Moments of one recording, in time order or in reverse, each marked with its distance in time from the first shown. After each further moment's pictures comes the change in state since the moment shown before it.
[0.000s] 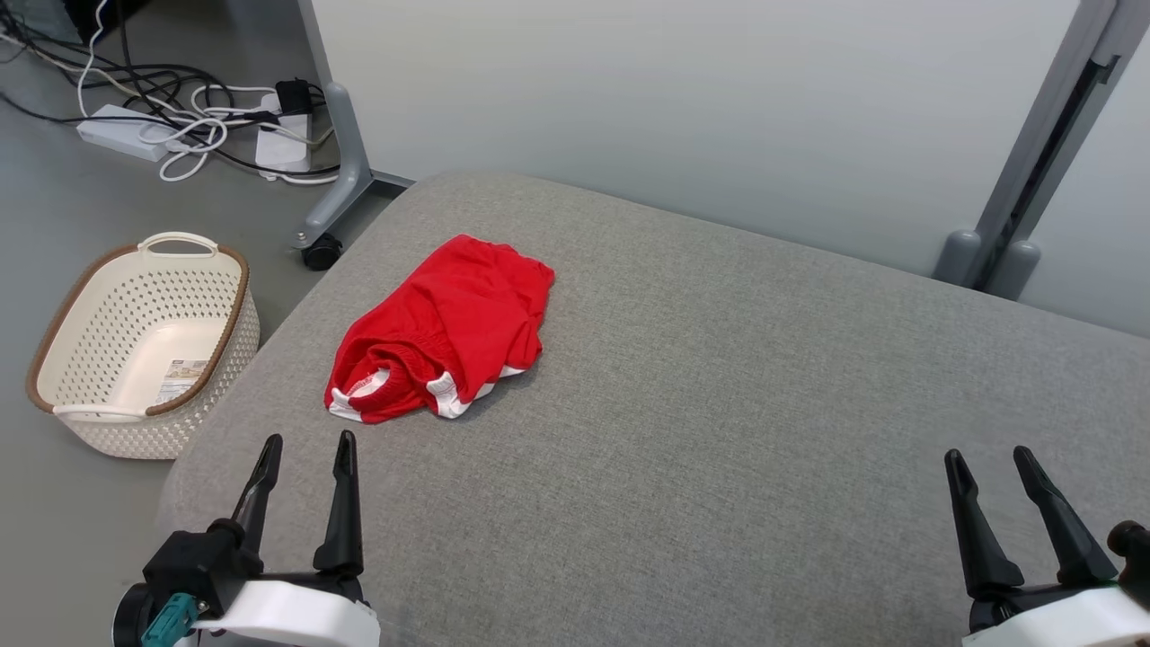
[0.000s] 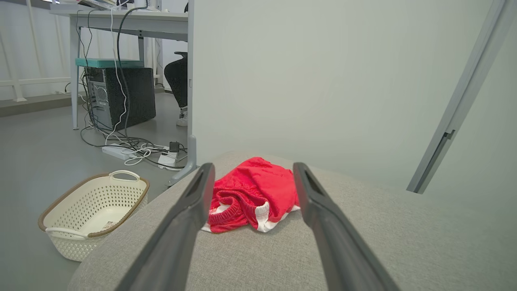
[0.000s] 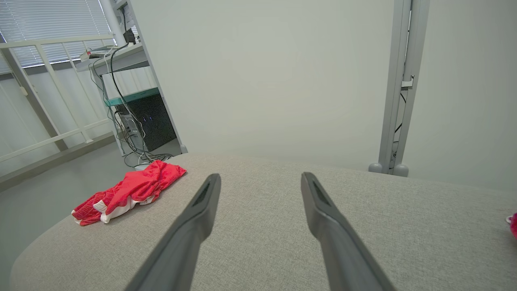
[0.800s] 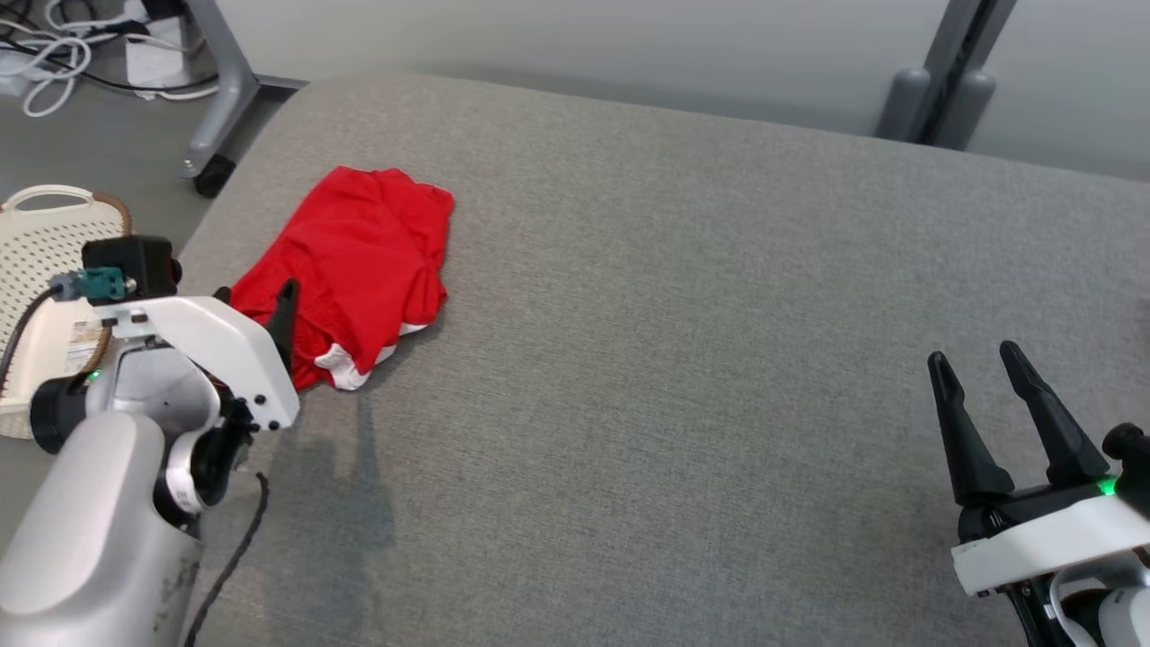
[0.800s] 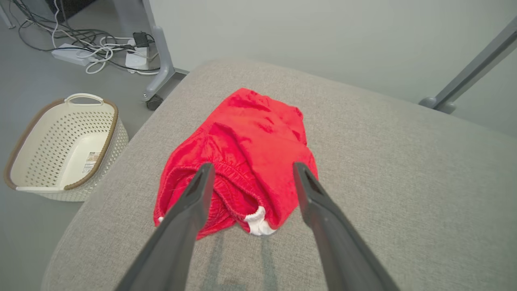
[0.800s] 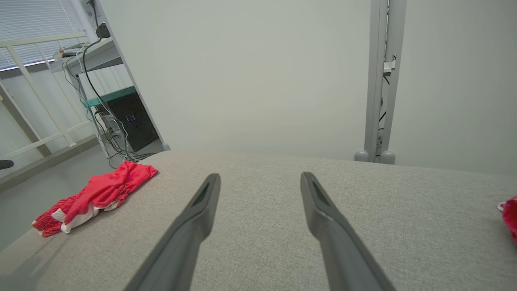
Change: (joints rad) left arm -0.478 0.097 0.015 0.218 -0.156 0.019 0.650; right arm -0.161 -0.051 0.058 -0.026 0.012 0.000 0.025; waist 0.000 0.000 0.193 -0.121
